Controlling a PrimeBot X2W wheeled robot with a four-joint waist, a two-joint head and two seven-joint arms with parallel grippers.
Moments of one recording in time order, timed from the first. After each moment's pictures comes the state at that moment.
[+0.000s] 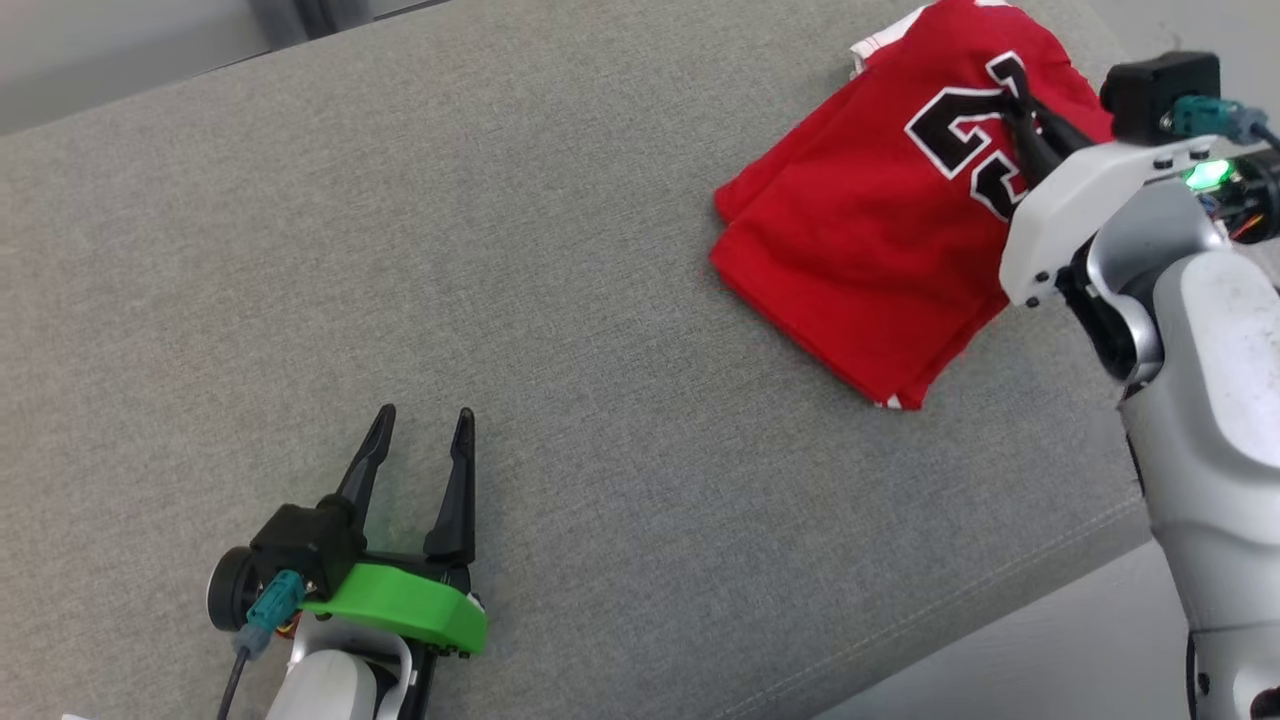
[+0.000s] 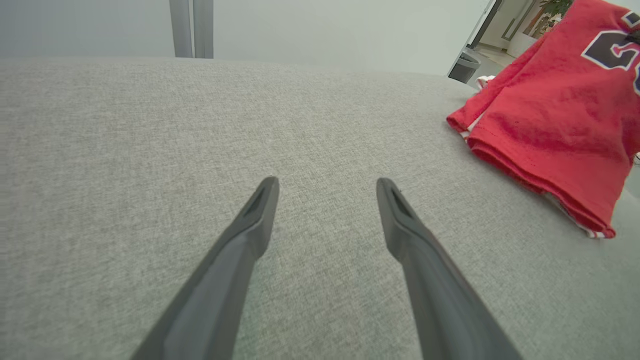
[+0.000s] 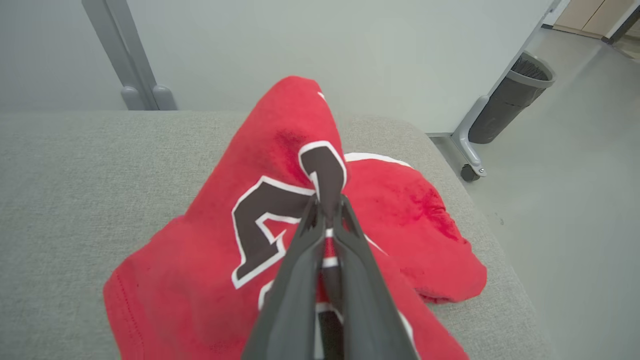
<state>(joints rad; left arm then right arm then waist) -0.16 0.09 -0.24 0.25 -0.32 -0.12 -0.26 -0.73 -0.19 0.08 0.37 0.20 0.13 0.26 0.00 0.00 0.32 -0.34</state>
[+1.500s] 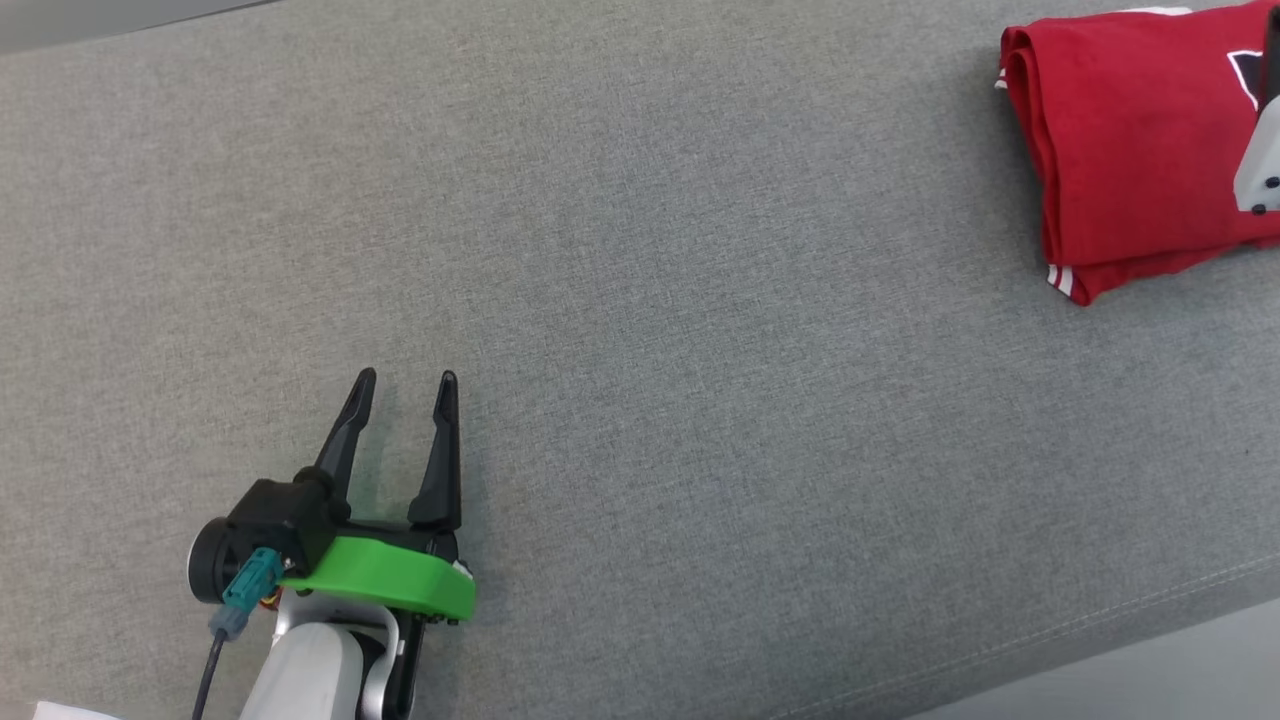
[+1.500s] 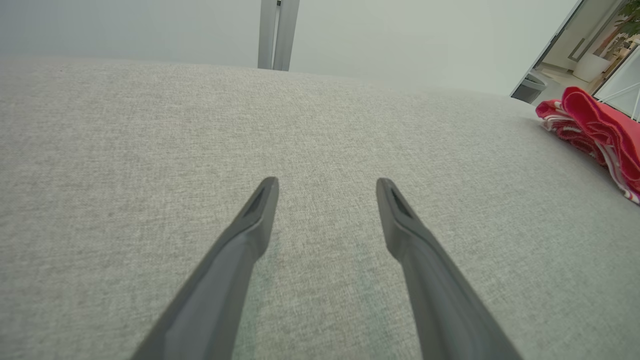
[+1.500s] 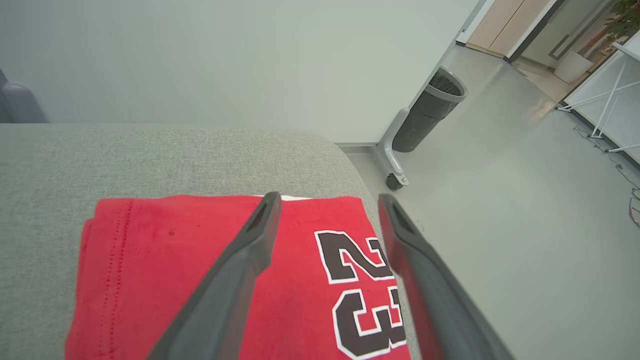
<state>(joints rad) -0.19 0.08 -0.21 0.22 -0.31 -0.12 -0.26 -0.96 -0.33 -0.22 0.77 -0.09 0.13 0.07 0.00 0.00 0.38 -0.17</state>
